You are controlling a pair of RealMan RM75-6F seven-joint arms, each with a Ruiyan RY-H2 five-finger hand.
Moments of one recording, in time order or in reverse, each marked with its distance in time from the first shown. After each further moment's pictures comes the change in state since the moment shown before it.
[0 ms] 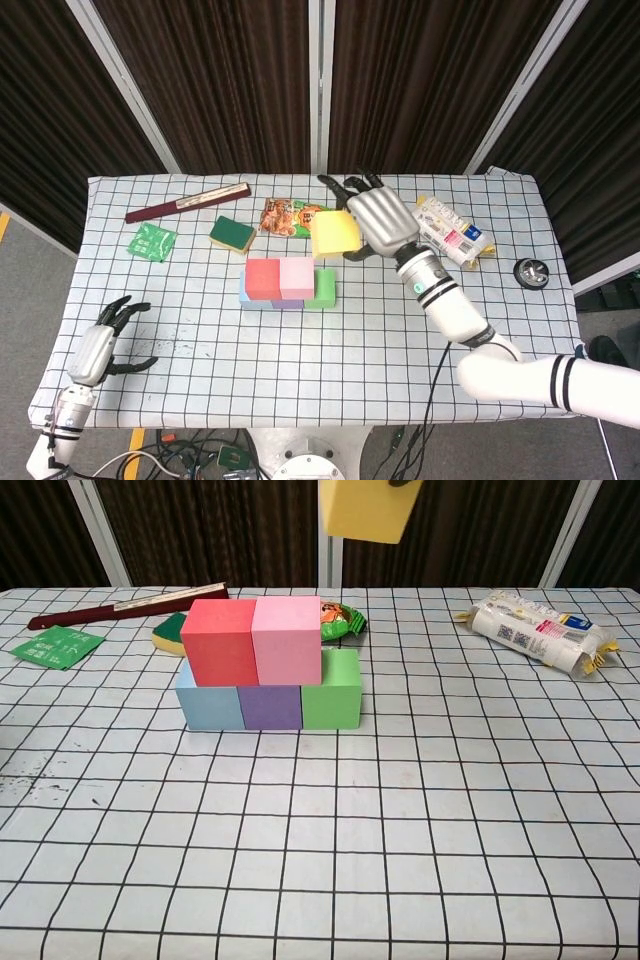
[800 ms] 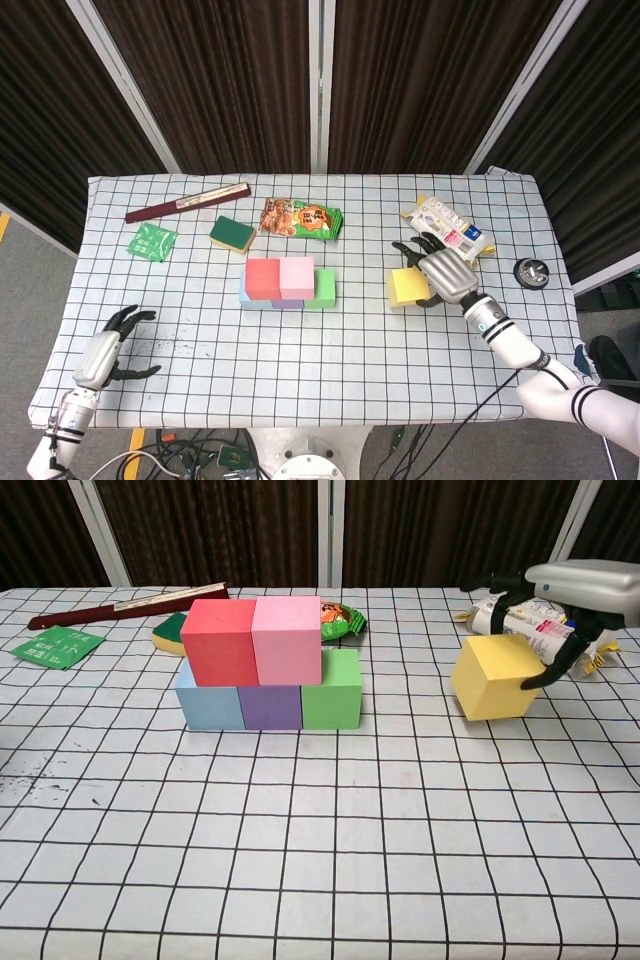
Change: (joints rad) left arm -0.003 0.015 0.027 -0.028 -0.013 -0.074 -0.034; right arm -0.349 -0.211 -0.312 0.621 -0.762 0.039 0.653
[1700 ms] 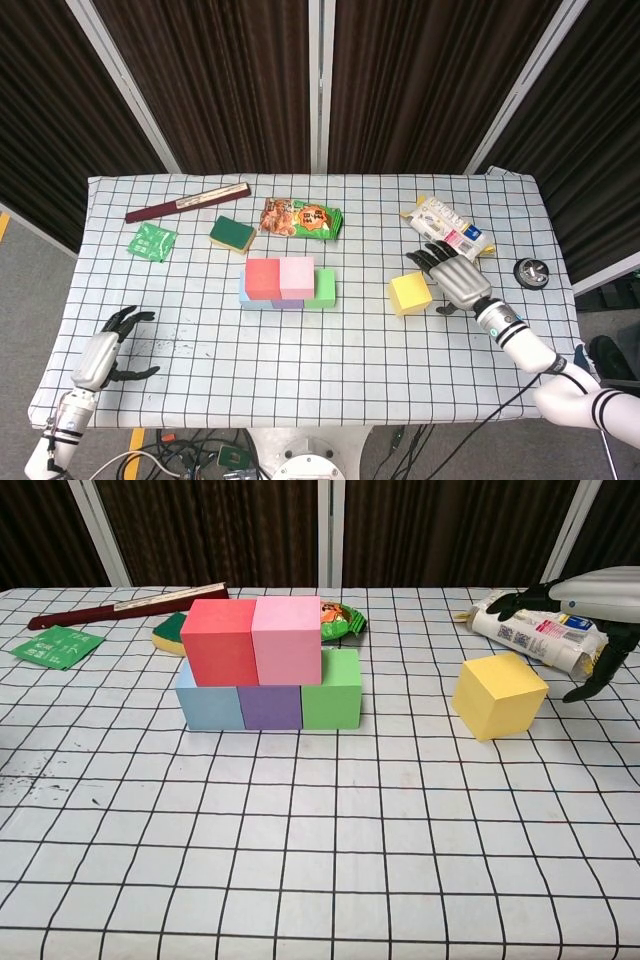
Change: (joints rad) left arm 0.005 0.003 0.003 0.005 0.007 0.005 0.000; right arm 0.007 0.084 -0.051 -0.074 0.035 -0.089 -0.135
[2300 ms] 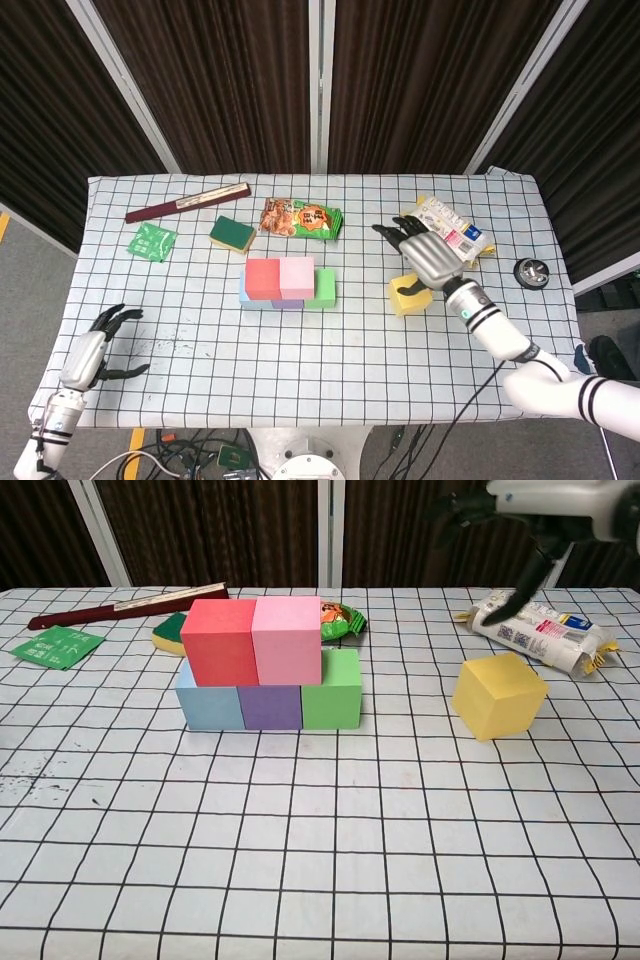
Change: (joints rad) left arm 0.013 0.000 -0.004 0.061 0.004 0.023 -0.075; right arm 0.092 0.100 0.128 -0.276 0.234 -0.042 -0.111
